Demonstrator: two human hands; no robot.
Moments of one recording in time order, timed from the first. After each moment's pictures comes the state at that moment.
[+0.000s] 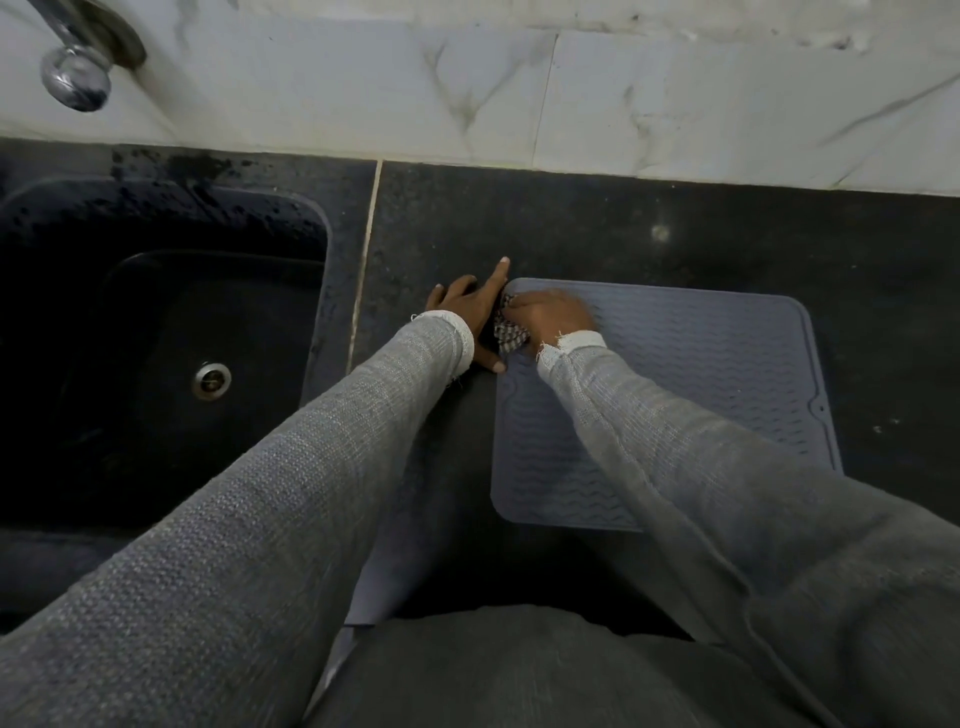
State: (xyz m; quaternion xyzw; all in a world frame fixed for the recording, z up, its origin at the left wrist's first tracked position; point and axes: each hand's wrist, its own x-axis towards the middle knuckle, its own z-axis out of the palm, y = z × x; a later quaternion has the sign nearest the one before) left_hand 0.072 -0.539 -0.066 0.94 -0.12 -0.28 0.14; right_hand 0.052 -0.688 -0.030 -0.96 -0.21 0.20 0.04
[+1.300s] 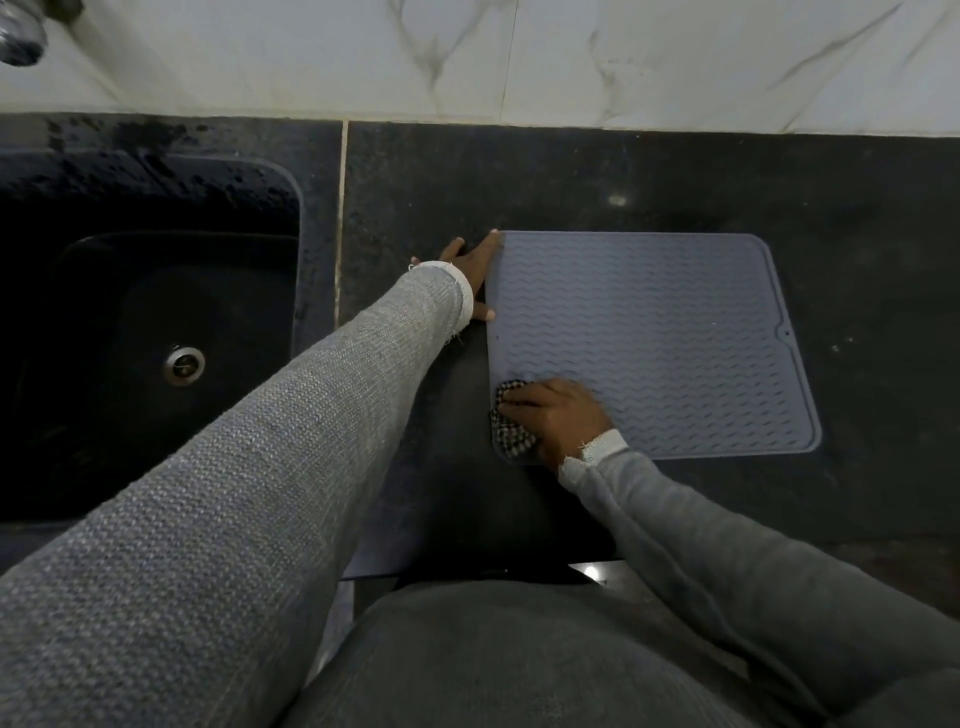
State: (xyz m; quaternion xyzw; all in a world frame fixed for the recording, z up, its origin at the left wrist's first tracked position) left_hand 0.065 -0.549 -0.060 0.93 -0.15 -0.31 0.11; right_hand -0.125 -0.697 -0.047 -0.96 -0.21 0.17 0.12
